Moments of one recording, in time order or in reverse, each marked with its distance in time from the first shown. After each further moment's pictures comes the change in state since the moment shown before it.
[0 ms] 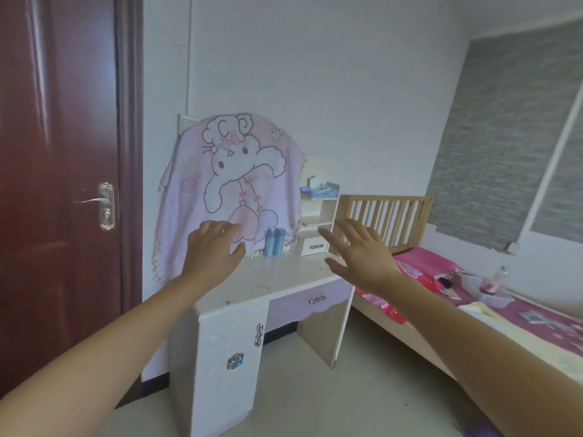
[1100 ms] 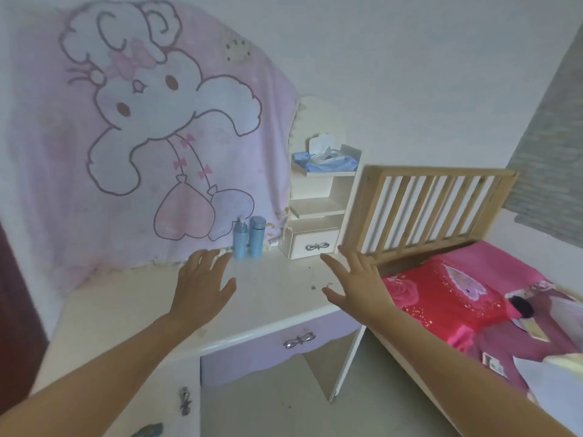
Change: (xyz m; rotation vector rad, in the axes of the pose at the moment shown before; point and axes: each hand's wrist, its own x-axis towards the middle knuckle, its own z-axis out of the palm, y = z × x) left_hand 0.226 0.002 0.469 0.173 -0.204 -0.207; right_hand 0.132 0.294 0.457 0.332 -0.150 0.008
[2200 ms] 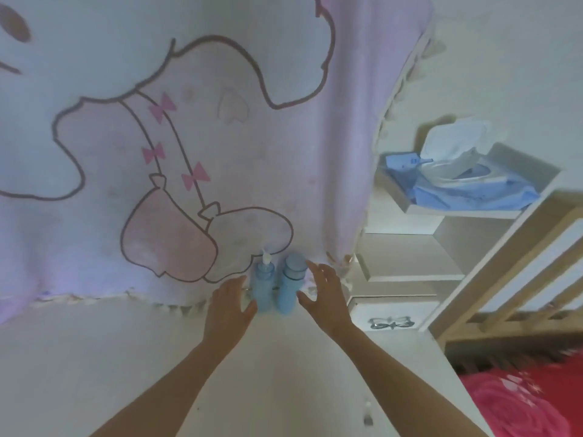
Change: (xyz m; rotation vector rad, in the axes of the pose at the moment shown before) left_hand 0.221 -0.099 0.275 -0.306 -0.155 -0.591; right_hand 0.312 0.058 0.349 0.768 -0.183 0.101
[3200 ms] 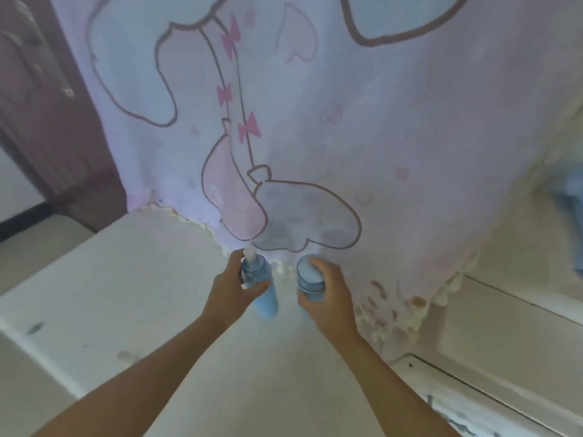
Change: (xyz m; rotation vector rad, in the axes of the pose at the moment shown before) left_hand -0.002 0.006 0.013 -0.238 0.387 -0.402; right_hand 0.054 0.015 0.043 0.561 -0.322 -0.336
